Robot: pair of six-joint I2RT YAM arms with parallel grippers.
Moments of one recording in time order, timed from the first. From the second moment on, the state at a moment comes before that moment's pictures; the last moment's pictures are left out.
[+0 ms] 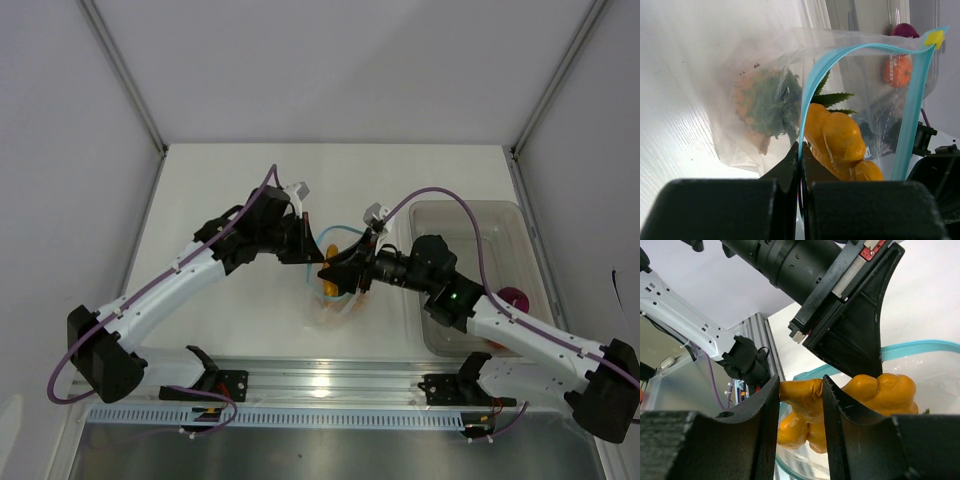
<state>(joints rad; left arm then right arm) -0.69 1.28 1.18 -0.65 0.24 -0.67 0.88 1.03 0.73 0.30 -0.40 0.38</state>
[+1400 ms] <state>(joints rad) -0.66 1.29 1.19 -0.69 0.28 -0.62 0.83 1.19 0.68 0.37 -0.51 0.47</state>
